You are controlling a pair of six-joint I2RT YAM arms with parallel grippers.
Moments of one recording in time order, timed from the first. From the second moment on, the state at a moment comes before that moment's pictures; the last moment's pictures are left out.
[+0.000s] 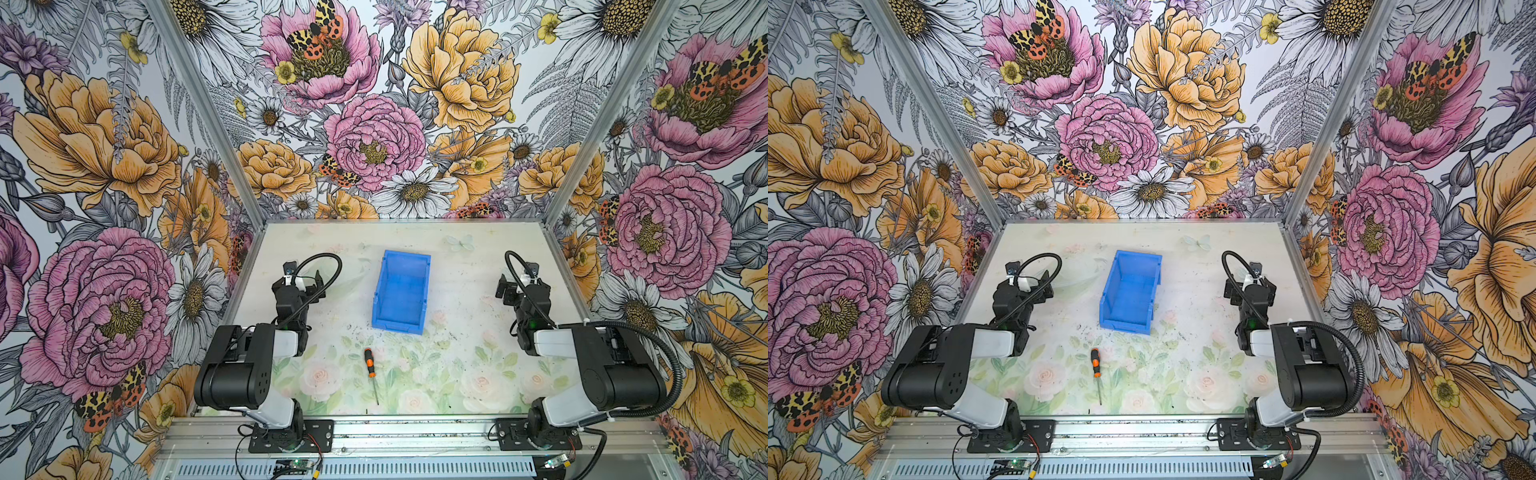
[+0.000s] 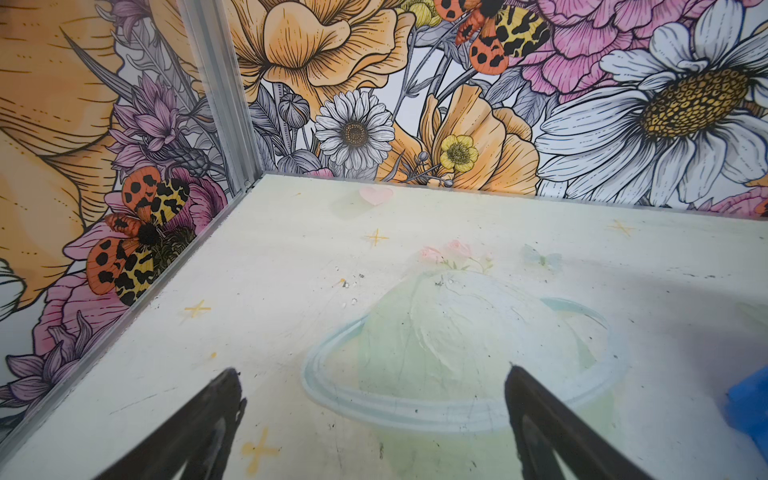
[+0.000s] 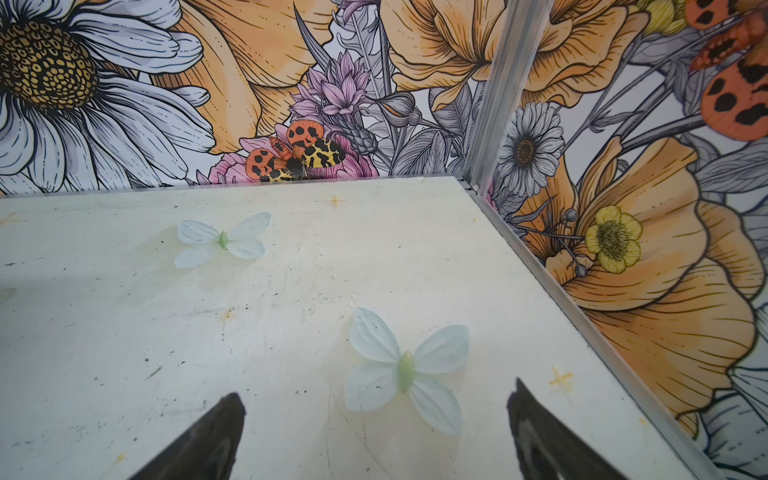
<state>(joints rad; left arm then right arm) 0.00 1.54 0.39 0.96 -0.13 -0.05 0.01 1.52 0.38 0.85 0.21 0.01</state>
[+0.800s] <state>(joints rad) 0.00 1.37 0.50 0.63 -0.13 -0.08 0.02 1.26 0.41 0.61 0.24 0.02</state>
